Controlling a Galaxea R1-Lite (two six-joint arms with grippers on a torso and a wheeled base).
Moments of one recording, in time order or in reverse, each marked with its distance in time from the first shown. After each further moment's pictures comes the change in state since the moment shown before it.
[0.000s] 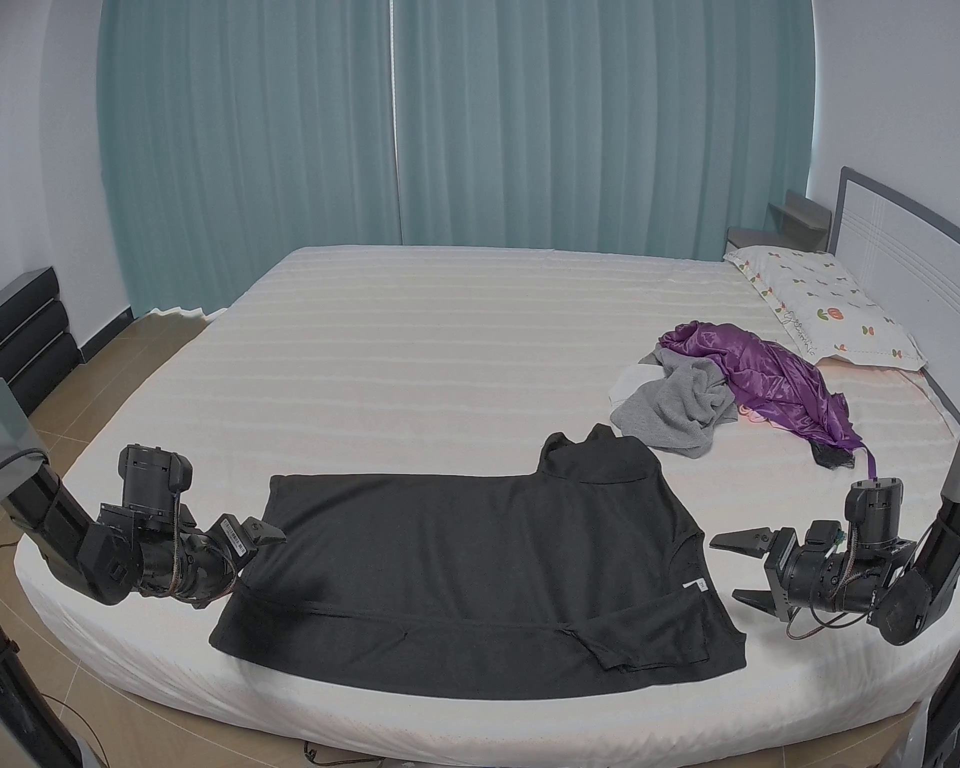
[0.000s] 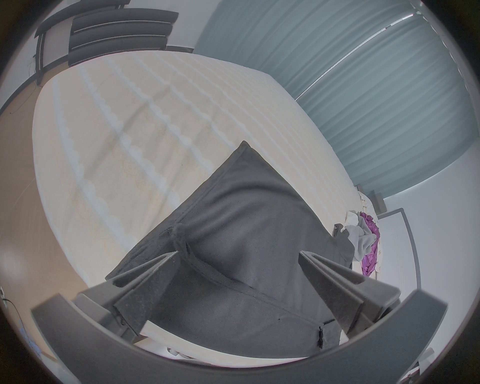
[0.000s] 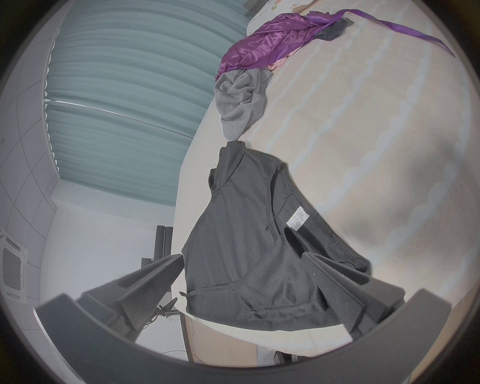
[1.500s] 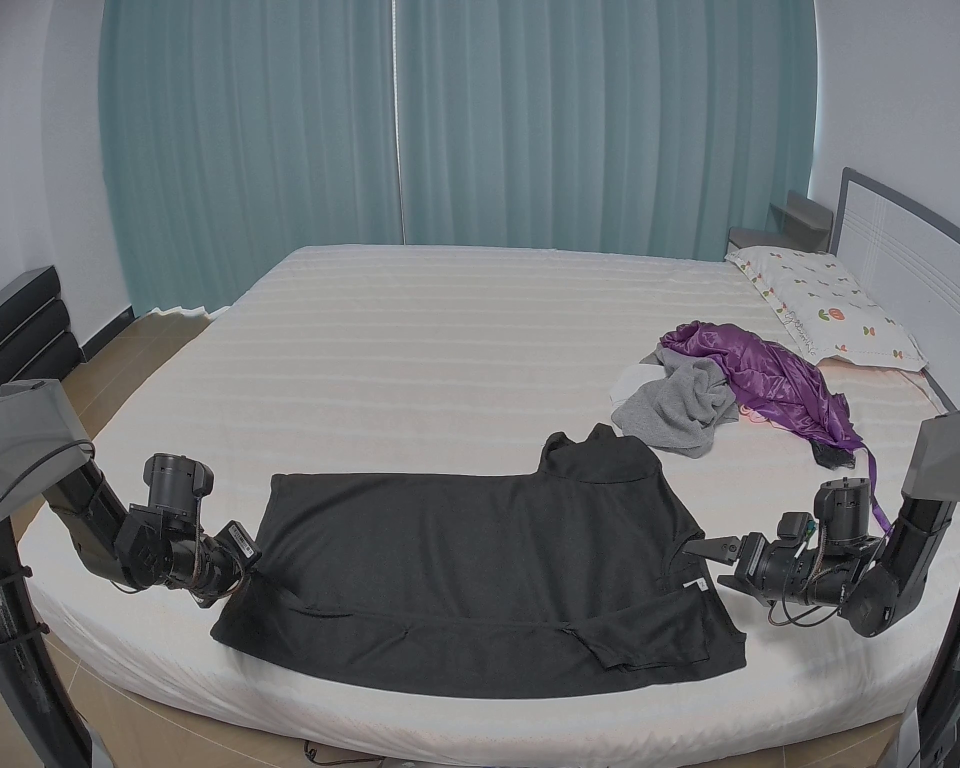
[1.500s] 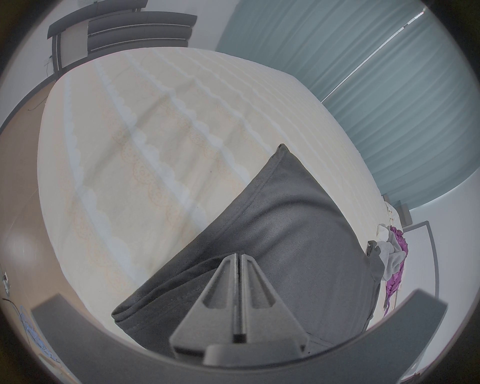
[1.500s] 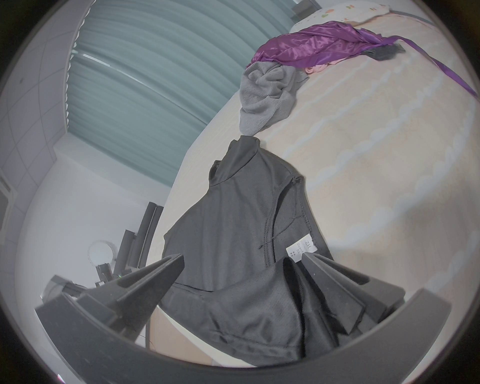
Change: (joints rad) left arm 0.037 0.187 -0.110 0.013 0.103 -0.003; right arm 0.021 0.157 -0.100 -0.053 -0.018 -0.247
